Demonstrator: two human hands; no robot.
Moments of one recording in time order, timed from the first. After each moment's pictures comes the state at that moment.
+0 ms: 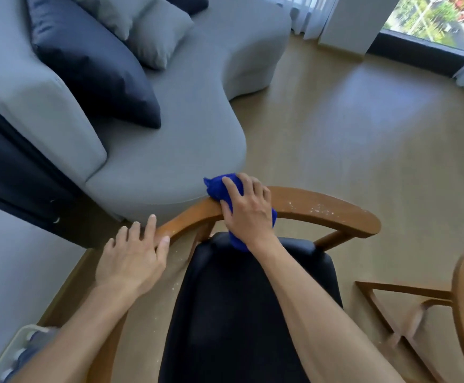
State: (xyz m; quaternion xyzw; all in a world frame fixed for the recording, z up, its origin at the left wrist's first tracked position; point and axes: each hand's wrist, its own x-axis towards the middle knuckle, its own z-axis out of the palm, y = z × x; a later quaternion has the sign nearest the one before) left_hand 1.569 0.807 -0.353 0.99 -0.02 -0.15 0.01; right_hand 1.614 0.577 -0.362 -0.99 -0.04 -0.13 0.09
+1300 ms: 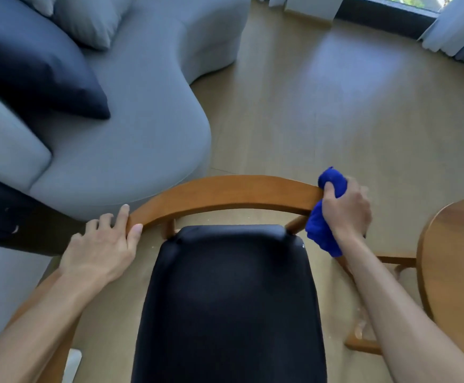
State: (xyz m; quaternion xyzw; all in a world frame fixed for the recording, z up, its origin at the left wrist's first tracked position) left_hand 1.606 0.774 -0.372 0.99 -0.07 -0.13 -0.04; right_hand 1.557 0.361 -0.355 -0.88 0.43 -0.12 0.17
